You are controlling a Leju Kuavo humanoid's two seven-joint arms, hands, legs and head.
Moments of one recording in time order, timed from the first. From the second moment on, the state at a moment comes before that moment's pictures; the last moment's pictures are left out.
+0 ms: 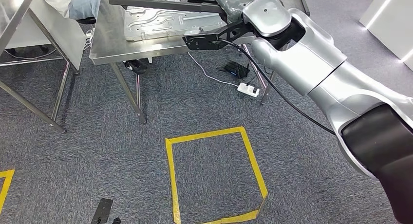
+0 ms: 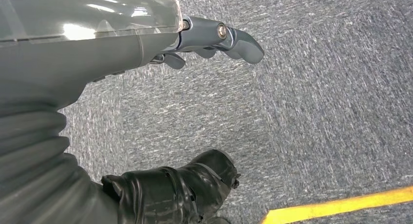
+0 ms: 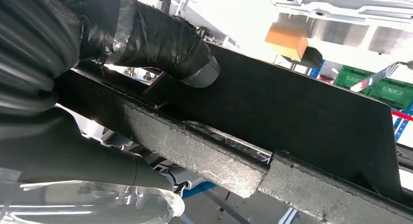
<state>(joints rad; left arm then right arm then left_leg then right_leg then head) -0.23 0.09 -1.11 -0.17 1.04 0.65 -0.37 -1.48 -0.09 1.15 -0.73 0.87 0.18 0.05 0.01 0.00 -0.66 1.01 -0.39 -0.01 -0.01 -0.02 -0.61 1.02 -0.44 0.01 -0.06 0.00</state>
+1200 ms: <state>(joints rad) -0.22 0.09 -1.10 -0.17 1.04 0.66 -0.39 -1.46 -0.09 1.15 -0.73 0.89 0.19 0.07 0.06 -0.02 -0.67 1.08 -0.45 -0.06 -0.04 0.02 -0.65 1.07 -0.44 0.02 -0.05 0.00</state>
